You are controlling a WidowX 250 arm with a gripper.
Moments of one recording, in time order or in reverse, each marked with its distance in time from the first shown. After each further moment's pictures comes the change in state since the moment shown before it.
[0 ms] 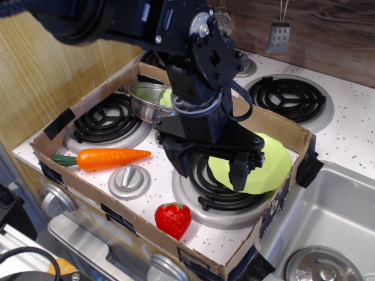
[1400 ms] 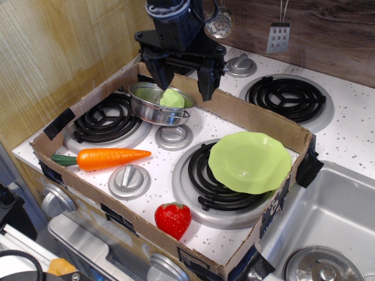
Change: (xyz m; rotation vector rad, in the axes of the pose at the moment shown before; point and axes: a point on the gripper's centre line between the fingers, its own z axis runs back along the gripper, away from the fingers) arm 0.092 0.064 0.017 0.052 -0.067 -0.092
